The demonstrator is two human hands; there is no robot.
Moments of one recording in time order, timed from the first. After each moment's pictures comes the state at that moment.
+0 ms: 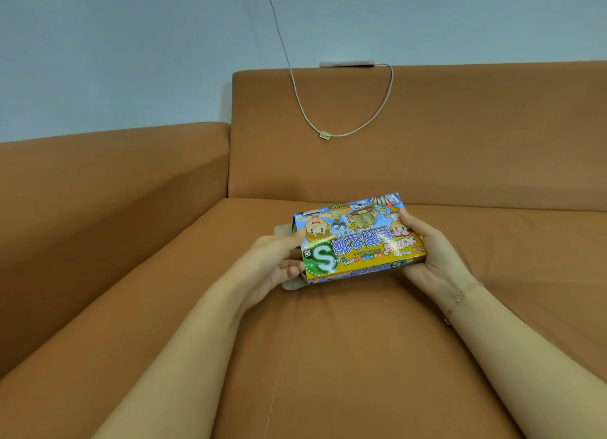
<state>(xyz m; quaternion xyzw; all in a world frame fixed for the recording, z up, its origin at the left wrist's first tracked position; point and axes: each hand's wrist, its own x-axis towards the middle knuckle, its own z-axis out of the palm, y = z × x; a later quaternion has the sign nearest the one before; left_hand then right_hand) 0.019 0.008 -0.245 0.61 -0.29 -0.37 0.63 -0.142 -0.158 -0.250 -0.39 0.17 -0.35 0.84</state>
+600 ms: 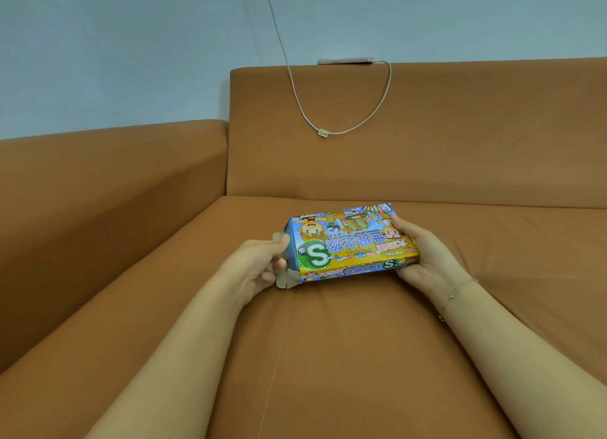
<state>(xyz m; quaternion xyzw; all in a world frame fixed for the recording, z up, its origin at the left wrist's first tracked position) 0.030 0.005 -0.255 0.64 -0.19 -0.36 0.65 -0.137 -0.164 -0.256 -0.39 0.25 -0.32 0.83</state>
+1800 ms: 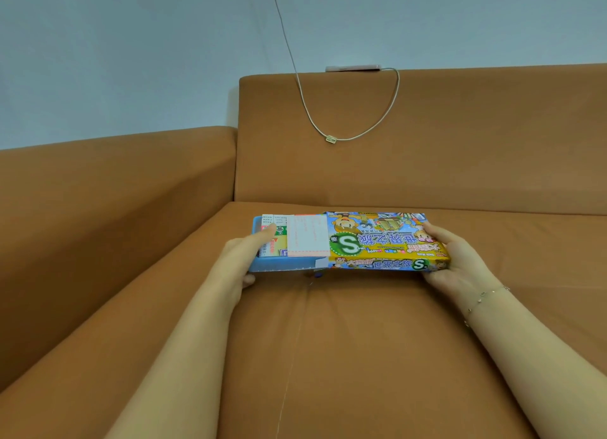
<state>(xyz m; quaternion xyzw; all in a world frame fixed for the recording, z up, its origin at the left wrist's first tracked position) 0.057 0.024 -0.245 0.73 -0.17 -0.25 0.61 -0.151 -0.182 -0.255 -0.35 0.28 -0.36 0.82</state>
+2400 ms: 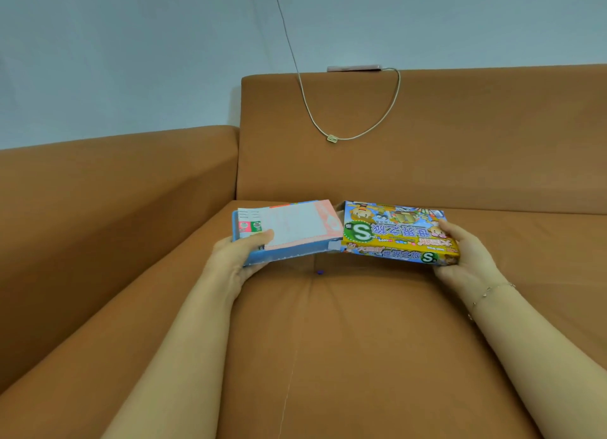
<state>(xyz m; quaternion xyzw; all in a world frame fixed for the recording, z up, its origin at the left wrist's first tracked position) 0.065 0.026 -0.251 0.58 -0.12 -0.27 0.76 -0.161 -0.181 -0.251 -0.31 0.27 -0.41 0.81</state>
